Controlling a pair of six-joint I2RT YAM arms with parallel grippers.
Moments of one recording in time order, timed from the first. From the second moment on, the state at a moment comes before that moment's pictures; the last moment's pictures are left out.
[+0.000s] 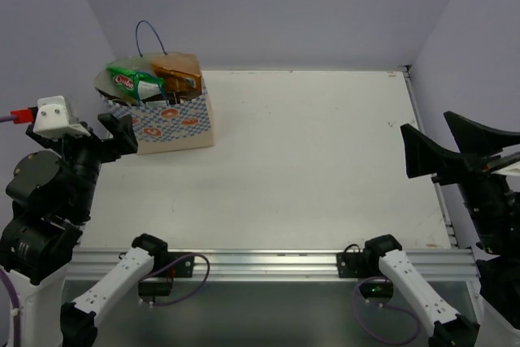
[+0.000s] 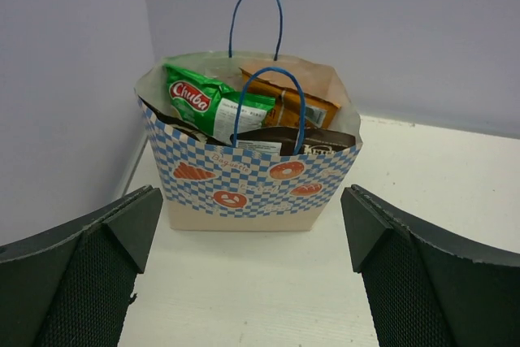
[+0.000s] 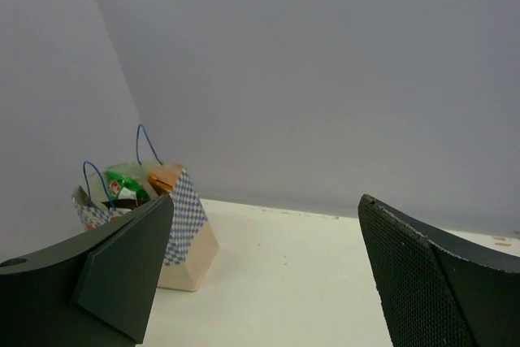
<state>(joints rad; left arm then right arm) -0.38 0.67 1.49 -0.85 -0.47 -0.15 0.29 0.59 1.58 -0.64 -0.04 0.21</state>
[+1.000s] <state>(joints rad) -0.38 1.42 1.75 -0.80 -0.29 -0.35 0.29 0.59 1.41 -0.68 -0.13 0.25</state>
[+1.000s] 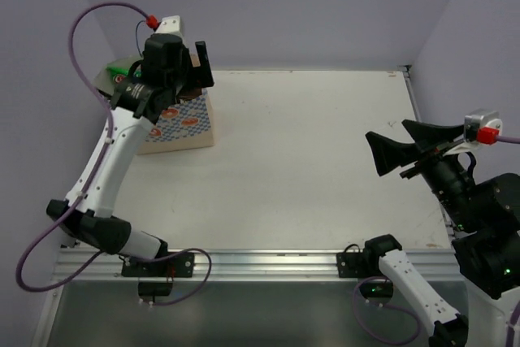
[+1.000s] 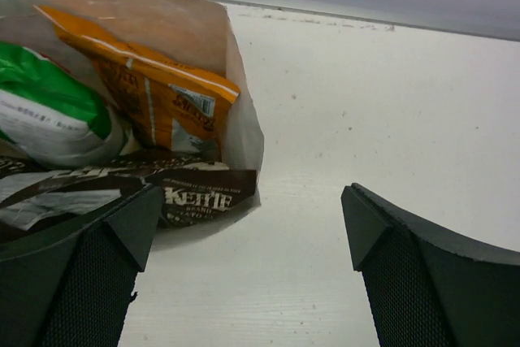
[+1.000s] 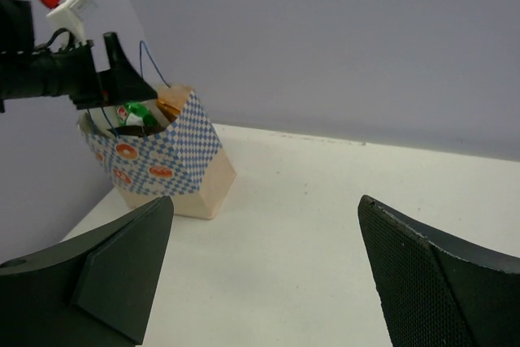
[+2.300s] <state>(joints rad) -0.38 1.90 1.90 -0.80 -0.36 -0.30 0.29 0.52 1.30 -0.77 -0.15 0.27</state>
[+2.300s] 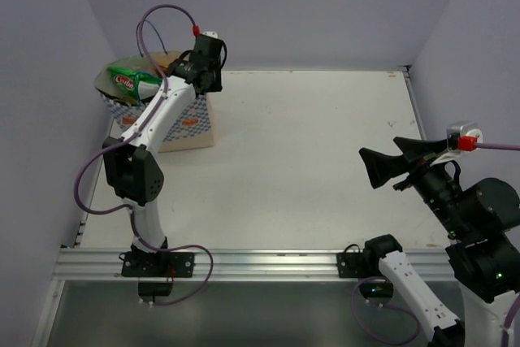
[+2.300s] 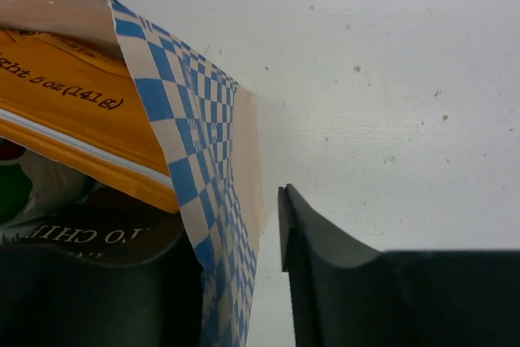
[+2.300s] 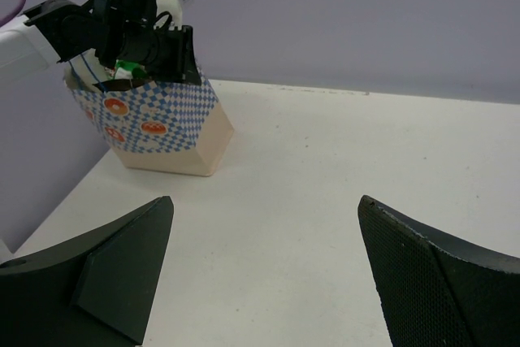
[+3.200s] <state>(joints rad) -0.95 1.92 1.95 -0.80 -0.25 -0.15 0.29 0.50 1.30 -0.77 -0.18 0.26</state>
